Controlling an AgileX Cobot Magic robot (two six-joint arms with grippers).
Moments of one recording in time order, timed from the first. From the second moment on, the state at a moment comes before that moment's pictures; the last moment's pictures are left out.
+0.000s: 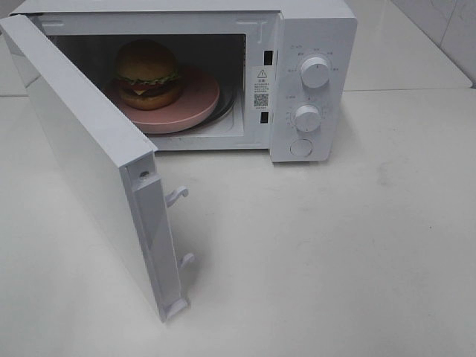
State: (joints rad) left arm 0.01 -0.01 -0.52 -0.22 1.09 0.18; right arm 0.22 0.46 -0.66 -0.12 1.12 0.01
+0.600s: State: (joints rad) left arm 0.01 -0.01 -0.52 -0.22 1.09 0.18; right arm 0.05 0.06 -0.50 -0.03 1.01 0.01
